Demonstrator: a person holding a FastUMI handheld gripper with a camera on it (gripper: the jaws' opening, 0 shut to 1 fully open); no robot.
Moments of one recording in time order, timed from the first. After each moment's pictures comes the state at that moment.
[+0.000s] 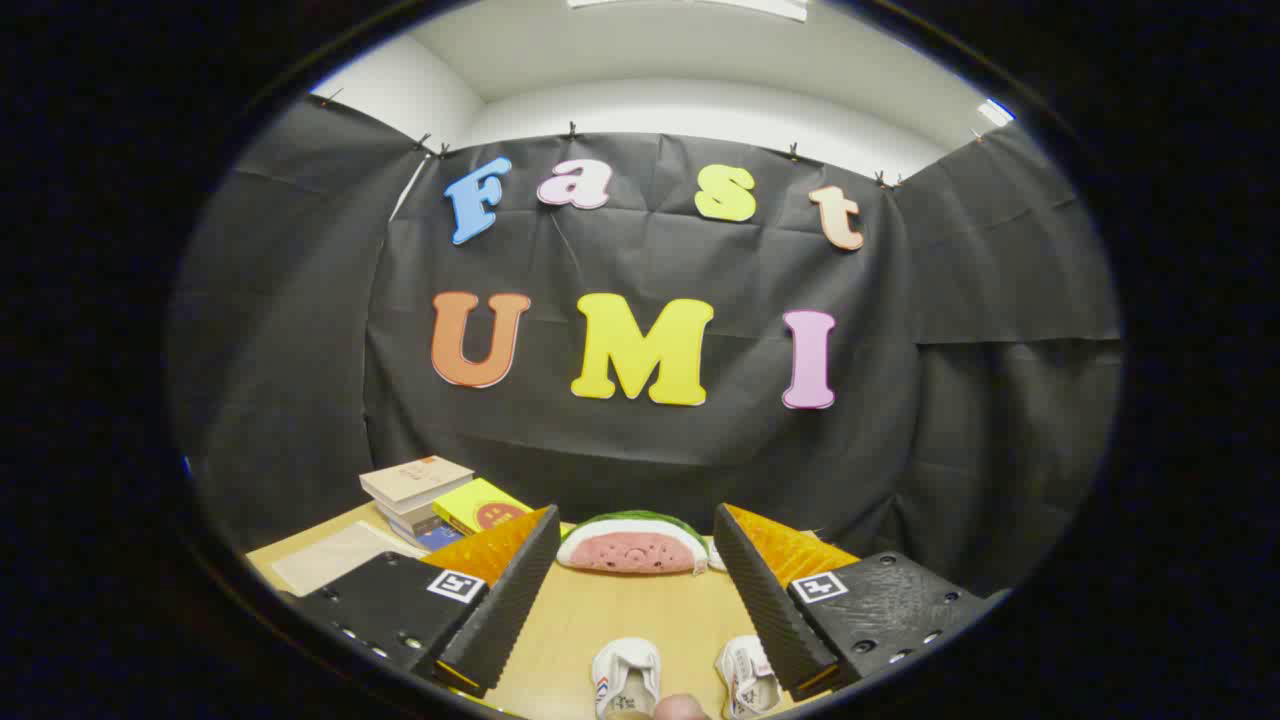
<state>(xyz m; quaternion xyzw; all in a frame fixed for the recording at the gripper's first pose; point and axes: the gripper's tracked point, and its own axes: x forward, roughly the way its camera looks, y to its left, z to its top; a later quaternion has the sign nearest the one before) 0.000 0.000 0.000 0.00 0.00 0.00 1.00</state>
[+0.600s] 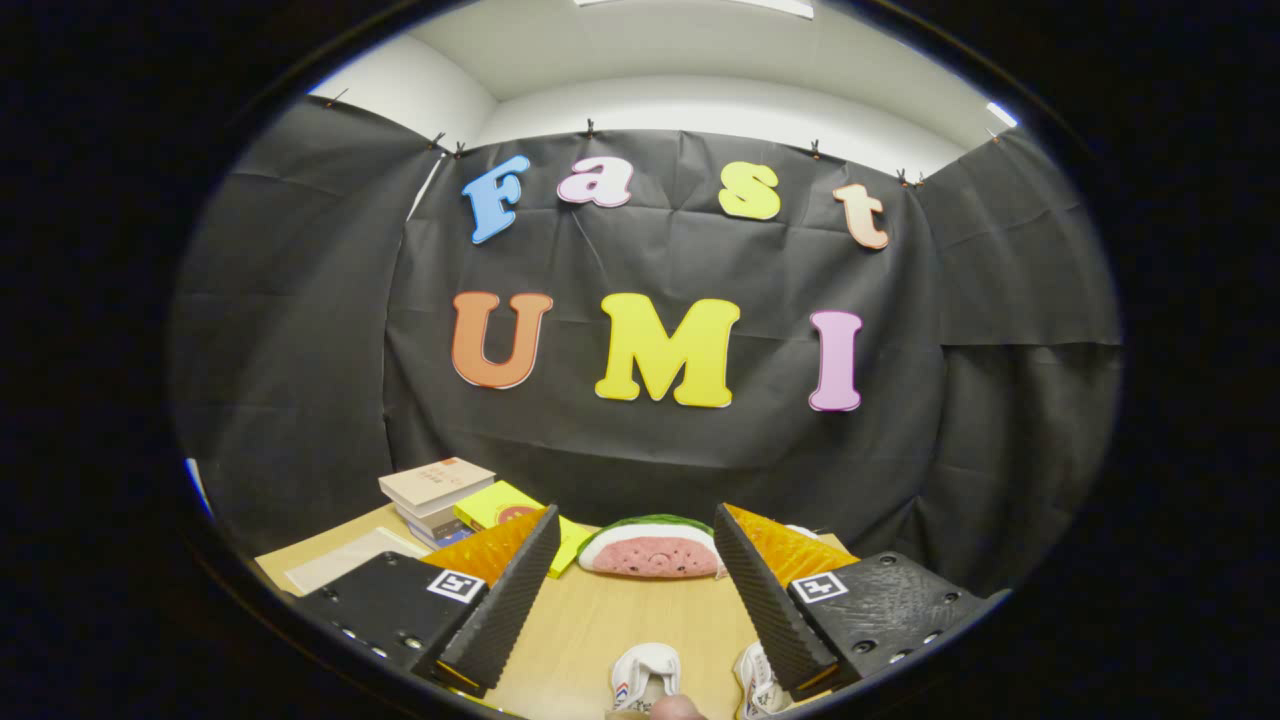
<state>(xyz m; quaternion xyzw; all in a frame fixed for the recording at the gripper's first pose) 0.010 0.021 0.008 0.00 0.01 0.03 1.00</state>
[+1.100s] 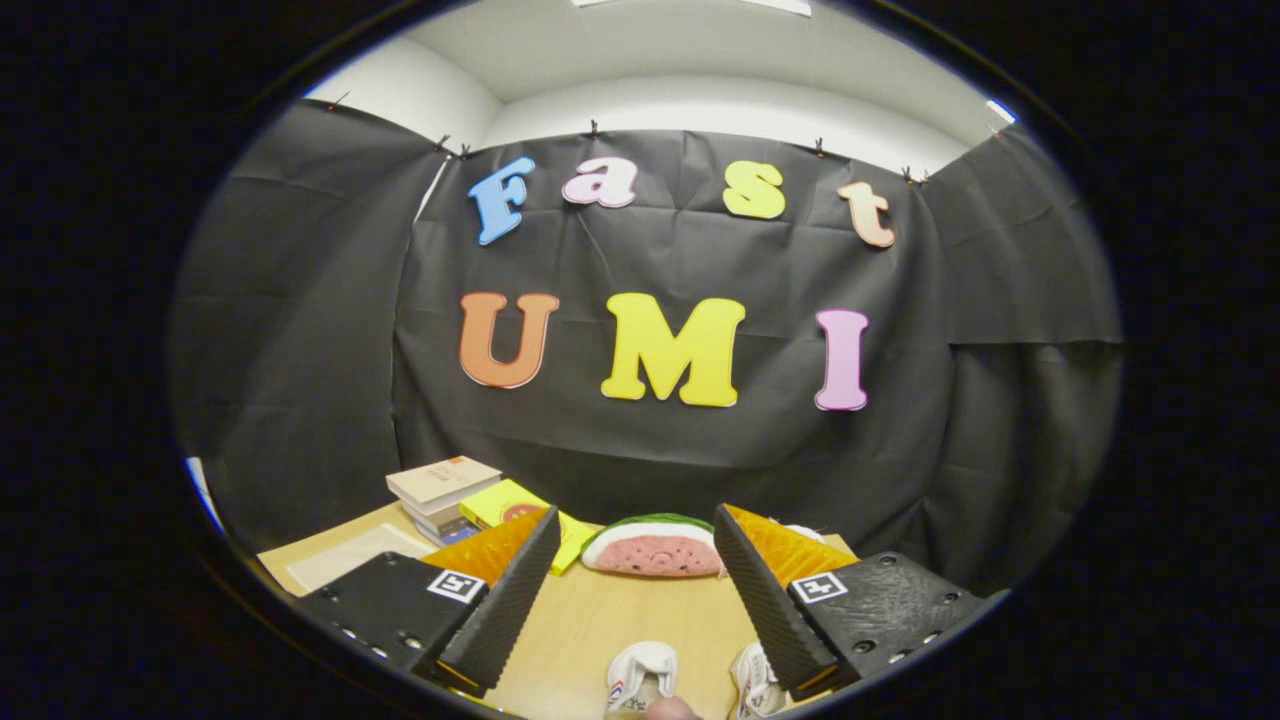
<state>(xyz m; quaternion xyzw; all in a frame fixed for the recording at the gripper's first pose) 0.006 0.009 0.008 0.01 0.01 0.04 1.00</state>
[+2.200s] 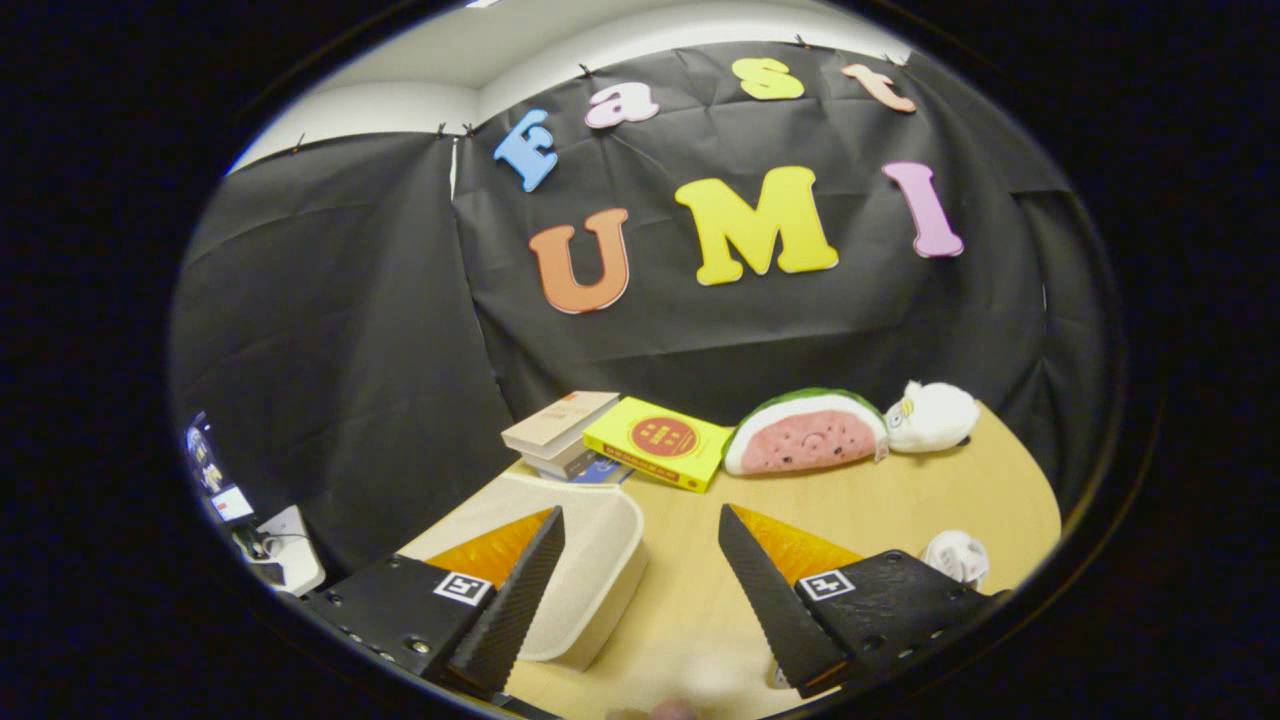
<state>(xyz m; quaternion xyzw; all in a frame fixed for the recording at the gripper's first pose) -0.002 0.133 -0.129 0.12 0.16 0.20 0.96</state>
